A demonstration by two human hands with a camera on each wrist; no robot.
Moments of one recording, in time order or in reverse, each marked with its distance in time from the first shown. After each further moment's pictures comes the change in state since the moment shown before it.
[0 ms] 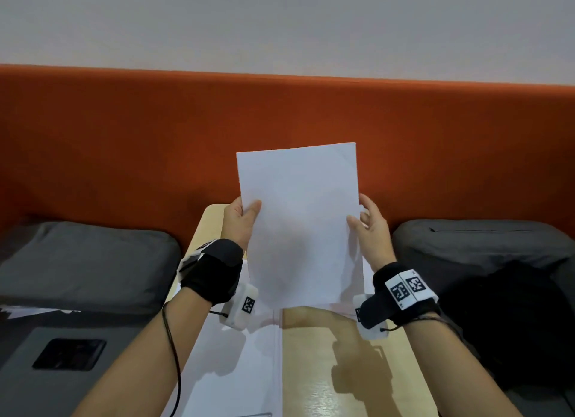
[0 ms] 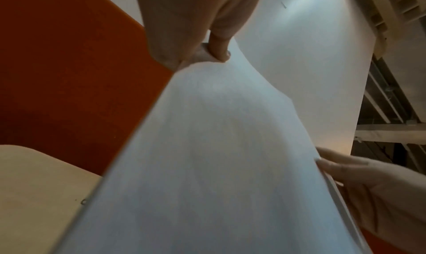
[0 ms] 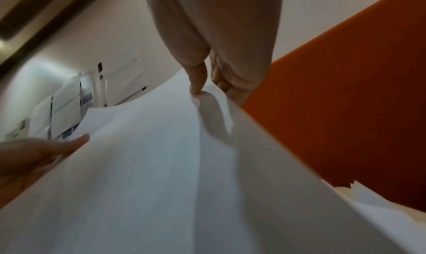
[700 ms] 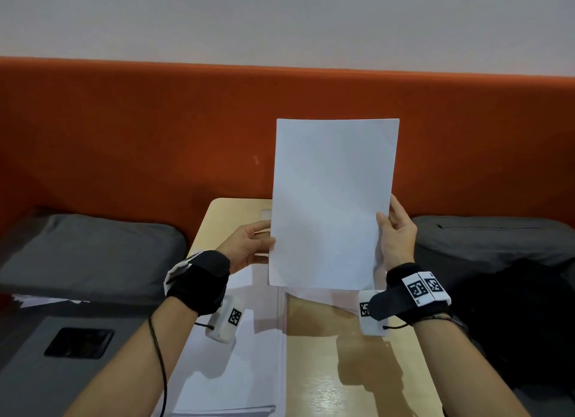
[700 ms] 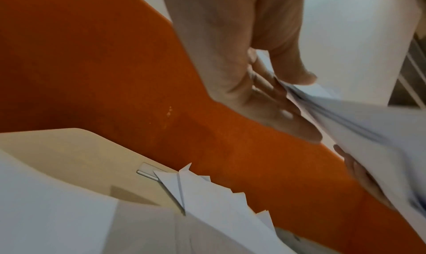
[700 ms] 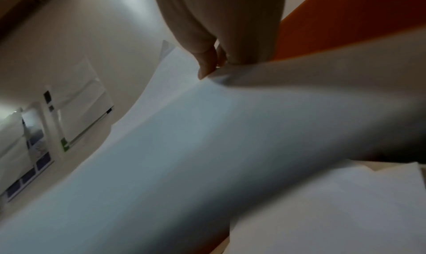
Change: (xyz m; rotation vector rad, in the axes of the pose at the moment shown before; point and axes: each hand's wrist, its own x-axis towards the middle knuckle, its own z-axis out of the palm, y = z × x) left_hand -0.021 -0.014 -0.030 -0.074 -0.550 -0.422; right_hand 0.000 0.013 -0.012 0.296 0.250 0.005
